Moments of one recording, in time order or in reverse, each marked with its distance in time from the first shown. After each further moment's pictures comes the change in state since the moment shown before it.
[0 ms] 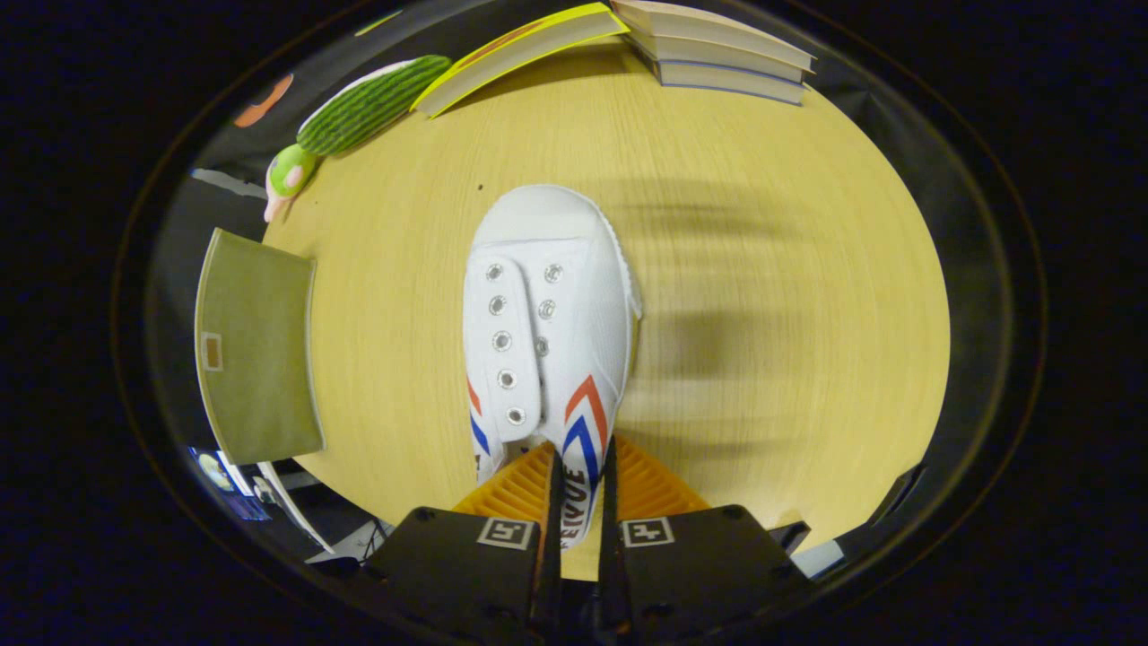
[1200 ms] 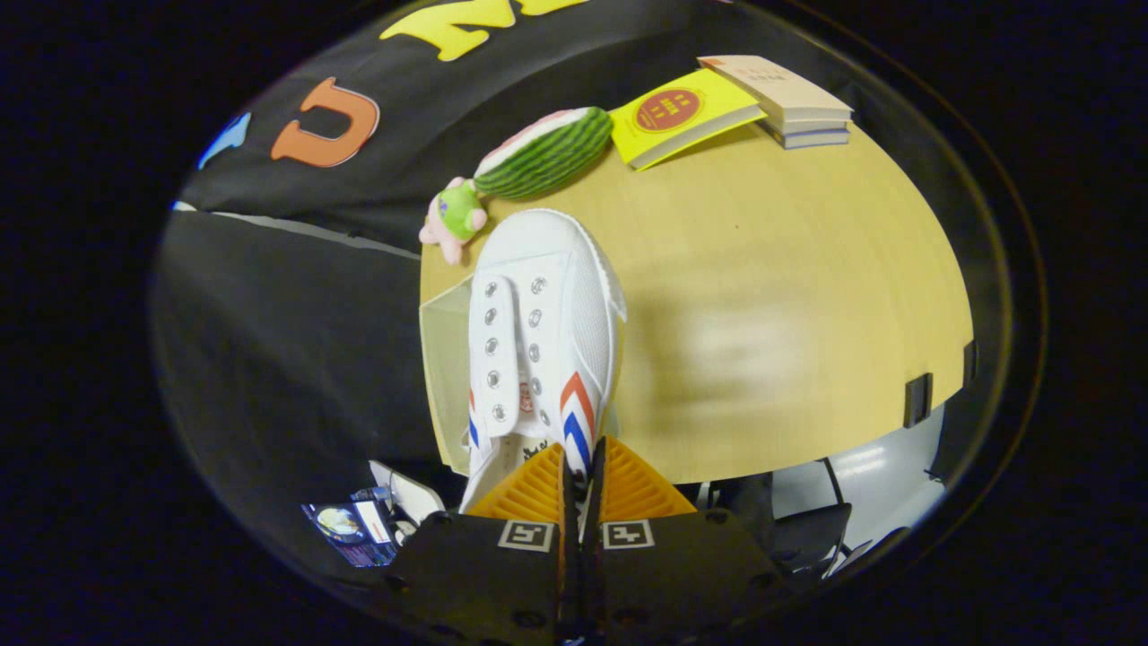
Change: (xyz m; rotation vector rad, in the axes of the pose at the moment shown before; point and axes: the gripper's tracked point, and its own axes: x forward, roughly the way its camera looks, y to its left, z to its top) arm -0.182 0.317 -0.037 0.102 -0.100 0.263
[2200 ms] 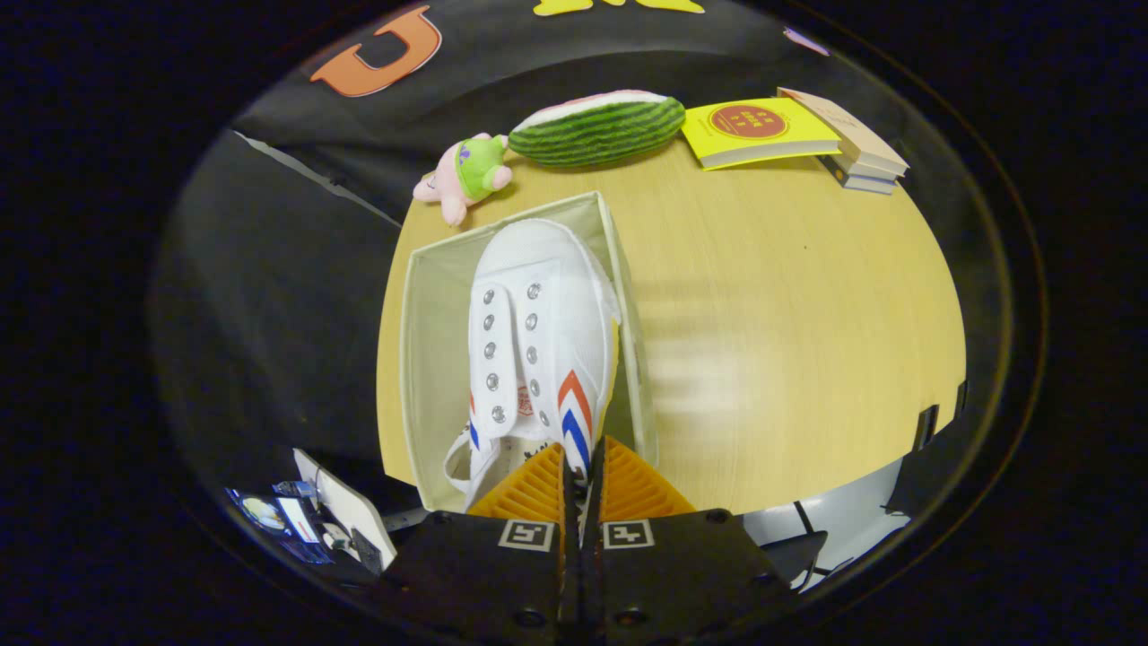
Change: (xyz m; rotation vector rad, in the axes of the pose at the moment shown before) arm 0.115 0.048 -0.017 -0.146 -0.070 -0.190
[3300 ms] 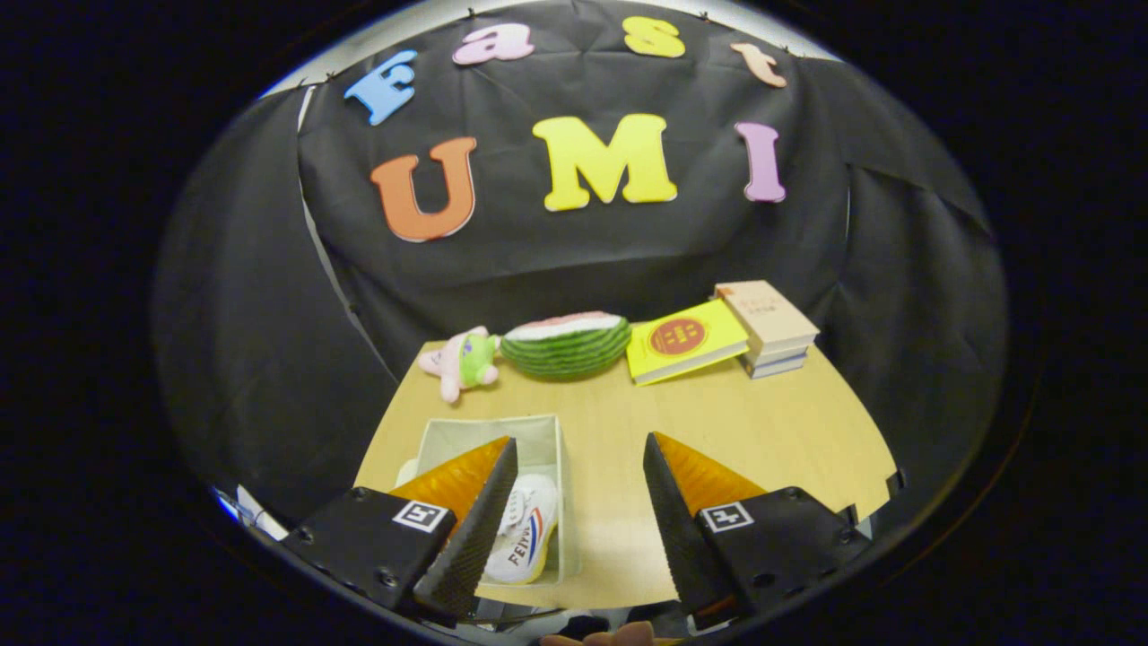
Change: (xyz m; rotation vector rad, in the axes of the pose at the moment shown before) arm -0.183 -0.033 0.086 -0.109 -0.802 -0.138
